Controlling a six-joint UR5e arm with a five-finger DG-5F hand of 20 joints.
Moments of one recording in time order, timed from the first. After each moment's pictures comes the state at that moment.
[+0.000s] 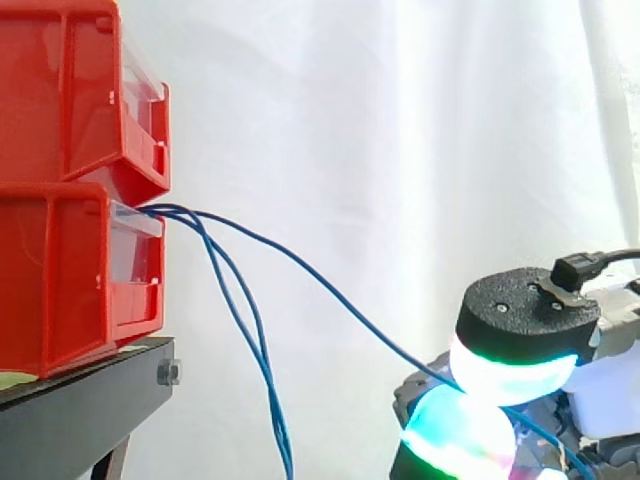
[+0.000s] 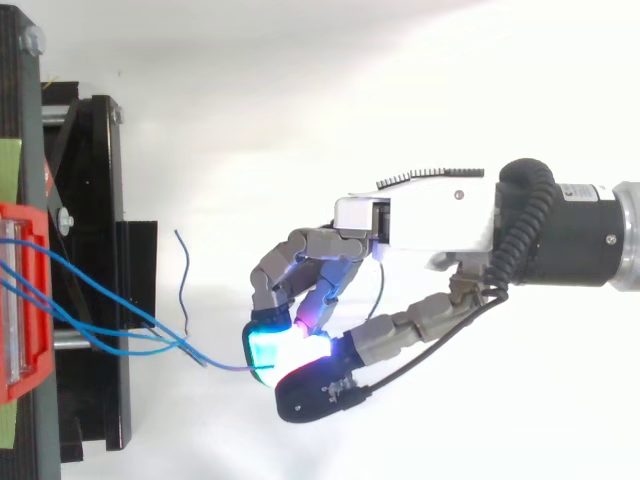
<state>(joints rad) 0.15 -2.25 -1.31 -2.92 -1.40 -0.07</state>
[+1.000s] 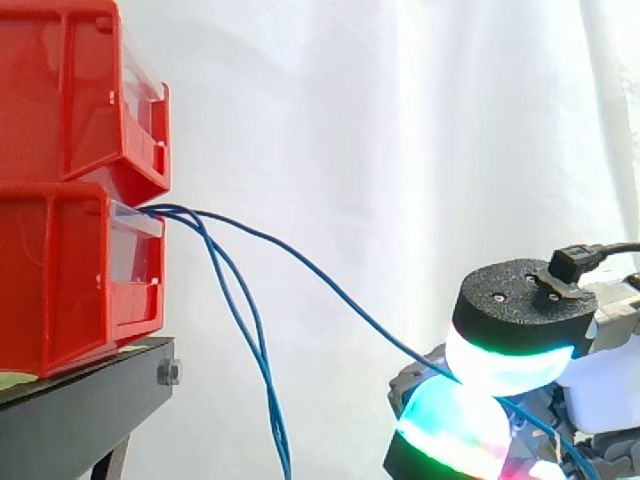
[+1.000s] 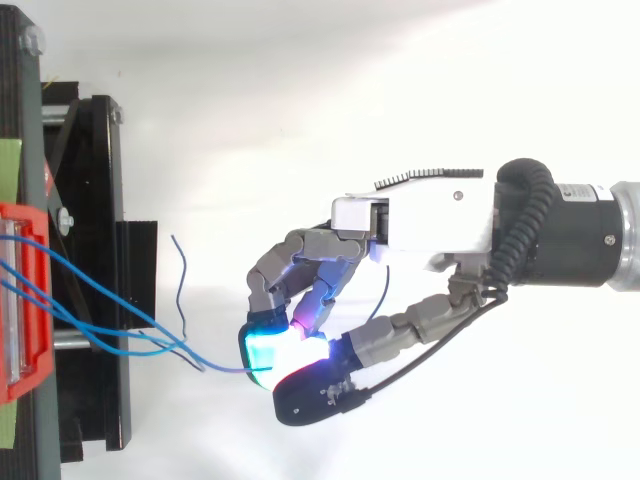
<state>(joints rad) 0.15 -2.25 -1.31 -2.90 -1.41 -0.07</state>
